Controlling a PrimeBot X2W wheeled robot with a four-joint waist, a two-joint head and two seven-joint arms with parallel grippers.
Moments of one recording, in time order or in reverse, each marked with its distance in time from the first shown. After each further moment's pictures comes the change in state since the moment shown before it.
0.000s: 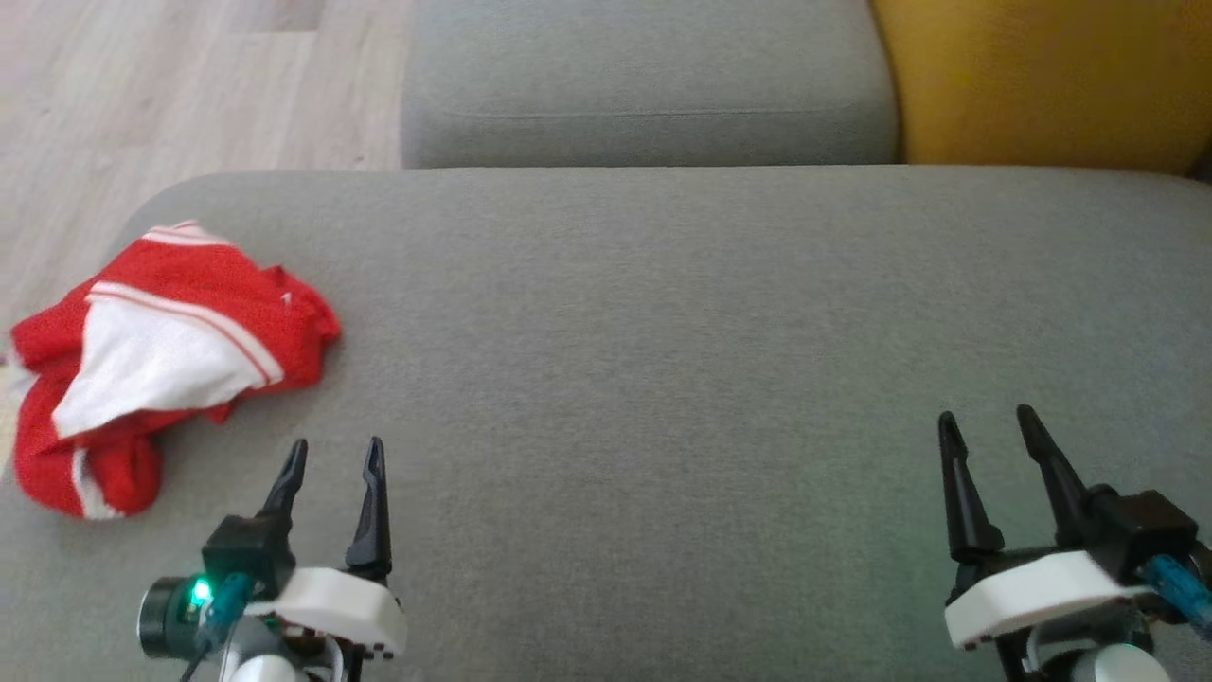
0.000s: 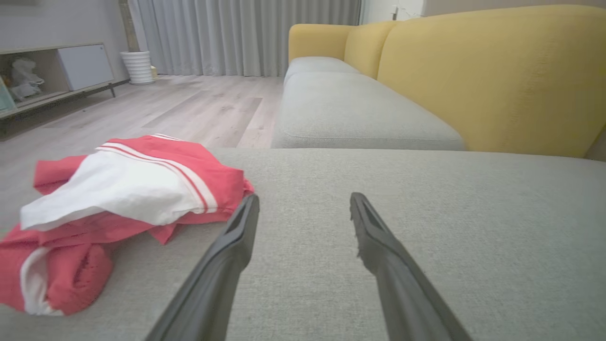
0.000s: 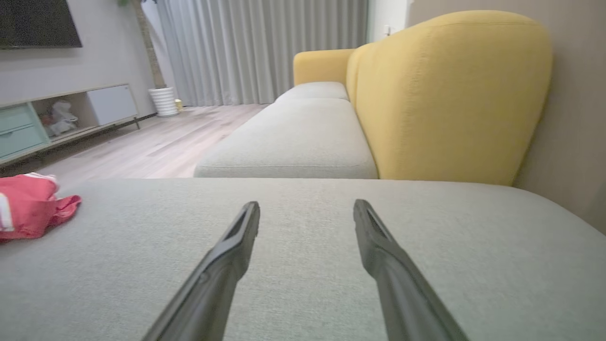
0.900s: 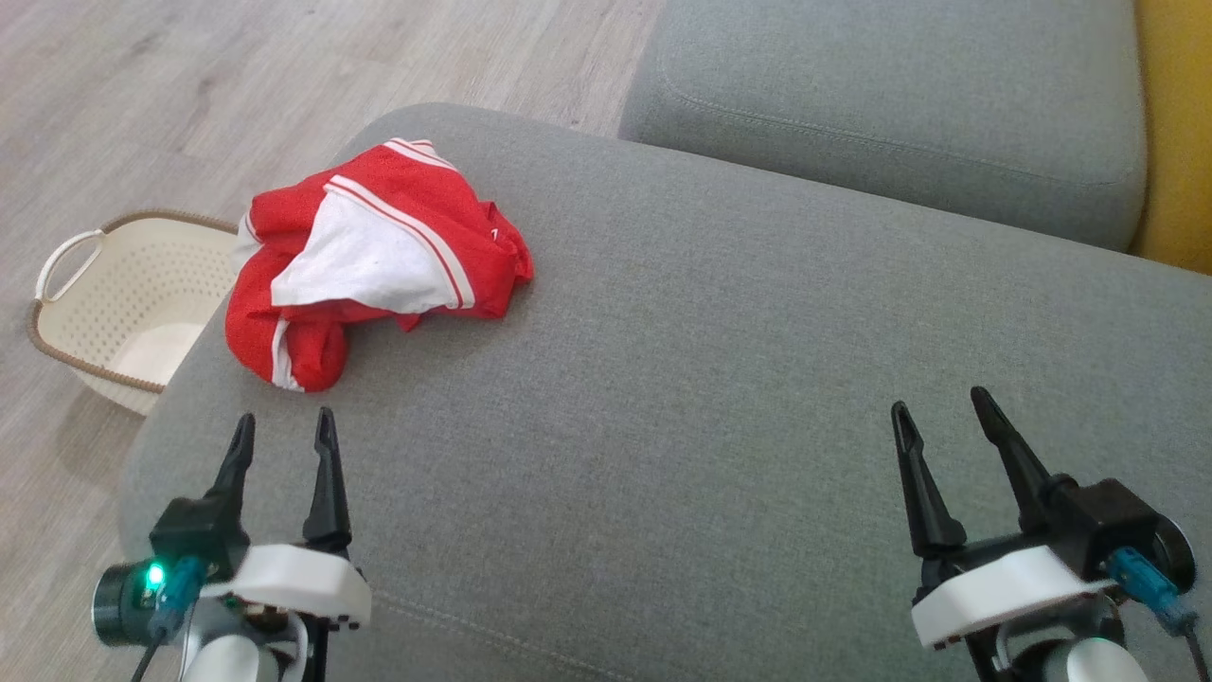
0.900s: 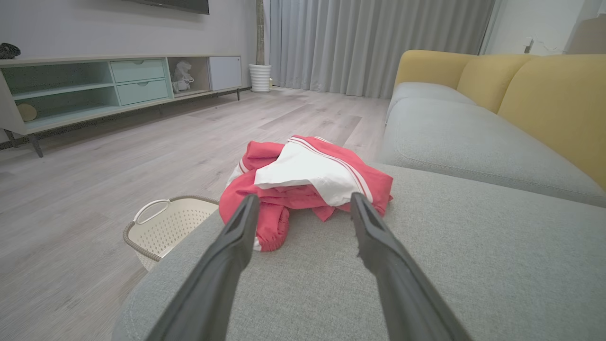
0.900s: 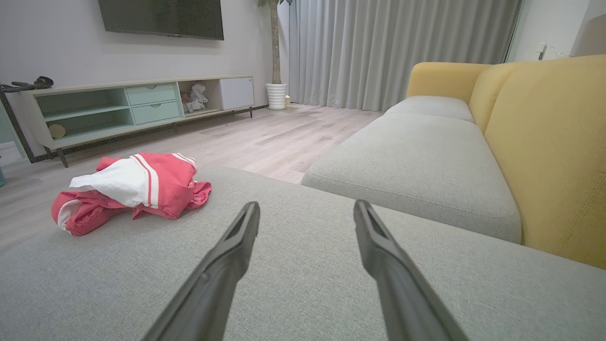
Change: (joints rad) left arm -0.023 0.005 0.075 -0.028 0.001 0.007 0.000; right arm 0.005 0.002 0.084 -0.088 -0.032 0.000 0.033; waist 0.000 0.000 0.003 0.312
